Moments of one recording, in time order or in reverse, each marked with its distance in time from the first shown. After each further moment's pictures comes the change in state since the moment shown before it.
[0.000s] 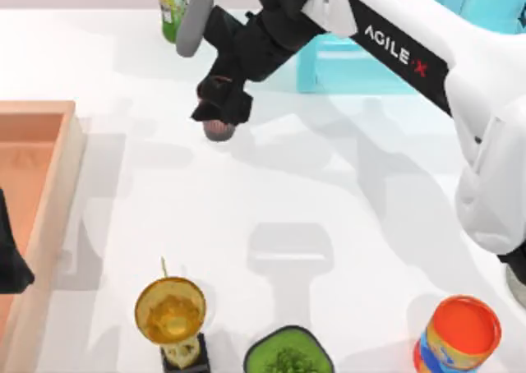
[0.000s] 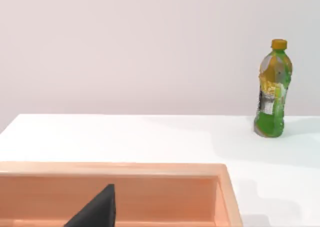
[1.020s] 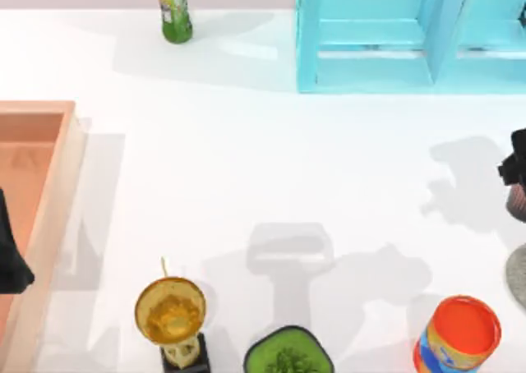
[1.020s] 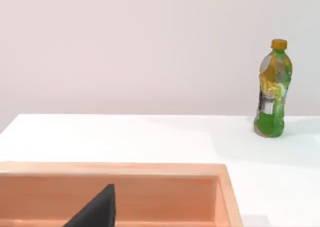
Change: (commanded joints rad) left arm 0.000 0.000 0.000 0.000 0.000 0.000; right arm -0.407 -1.406 -1.706 0.411 0.377 0.615
